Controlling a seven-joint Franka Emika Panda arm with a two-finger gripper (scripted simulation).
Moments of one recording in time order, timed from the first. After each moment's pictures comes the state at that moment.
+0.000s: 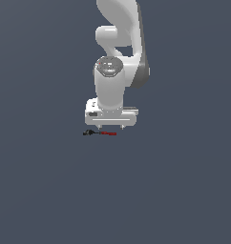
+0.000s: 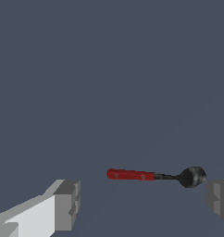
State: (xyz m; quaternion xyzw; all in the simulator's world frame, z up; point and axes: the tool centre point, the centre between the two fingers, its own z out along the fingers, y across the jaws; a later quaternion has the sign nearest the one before) arm -0.019 -0.020 0.165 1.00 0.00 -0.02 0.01
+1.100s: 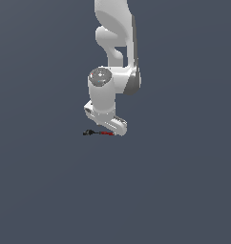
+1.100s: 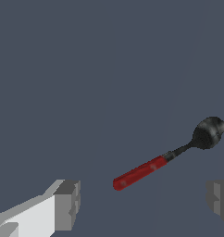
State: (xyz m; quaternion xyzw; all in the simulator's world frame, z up) arm -0.043 -0.041 0.119 0.96 -0.28 -0.02 0.00
